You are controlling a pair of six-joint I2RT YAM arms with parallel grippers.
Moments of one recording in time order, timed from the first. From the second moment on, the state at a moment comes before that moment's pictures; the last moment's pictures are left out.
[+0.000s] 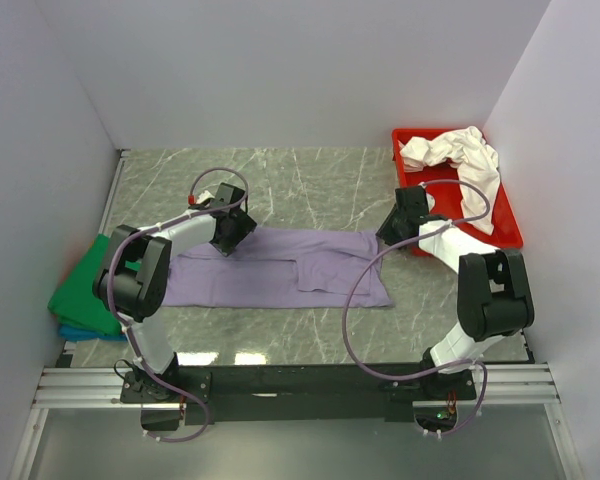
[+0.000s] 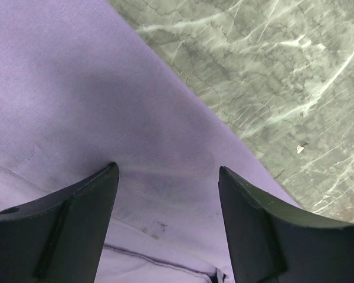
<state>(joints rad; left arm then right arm) -0.36 1.81 1.13 -0.37 -0.22 -1.15 0.16 1.61 0.95 -0.27 0.07 0.72</state>
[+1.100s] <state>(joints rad) -0.34 1.81 1.12 -0.36 -0.18 -1.15 0.15 1.70 1.03 -0.26 0.09 0.71</state>
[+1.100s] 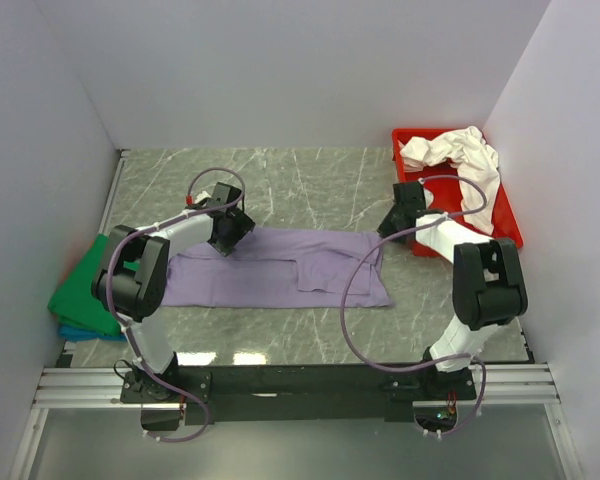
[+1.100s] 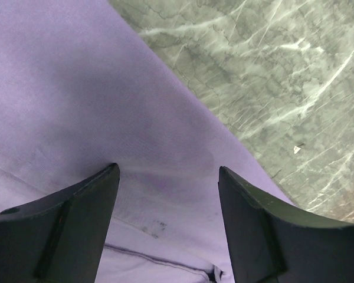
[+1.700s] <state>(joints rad) -0.32 1.79 1.10 -0.33 -0.15 -1.14 0.11 1.61 0.94 -0.28 0.13 0.73</state>
